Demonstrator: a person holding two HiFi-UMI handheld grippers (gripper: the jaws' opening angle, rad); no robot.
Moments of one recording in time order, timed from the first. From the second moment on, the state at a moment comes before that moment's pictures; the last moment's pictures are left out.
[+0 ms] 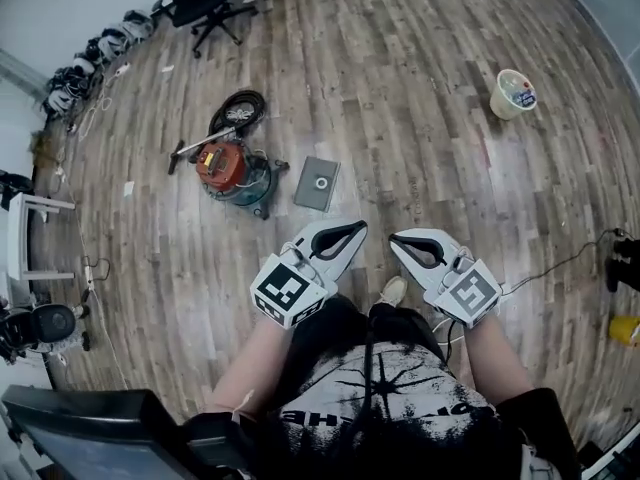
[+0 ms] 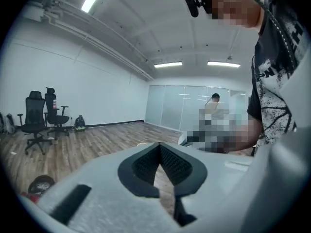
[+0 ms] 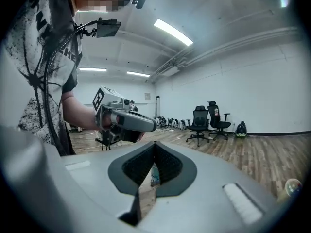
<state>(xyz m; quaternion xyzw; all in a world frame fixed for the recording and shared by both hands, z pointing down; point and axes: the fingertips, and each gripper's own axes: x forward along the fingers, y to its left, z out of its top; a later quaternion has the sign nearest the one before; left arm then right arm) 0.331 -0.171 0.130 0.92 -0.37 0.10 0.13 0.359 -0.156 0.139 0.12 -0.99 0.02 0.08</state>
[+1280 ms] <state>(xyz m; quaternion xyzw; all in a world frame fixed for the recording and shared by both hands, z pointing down) 0.014 -0.366 0.124 0.82 -0.57 0.01 0.12 0.061 -0.374 0.122 -0.10 -0.98 -0.06 0.15</state>
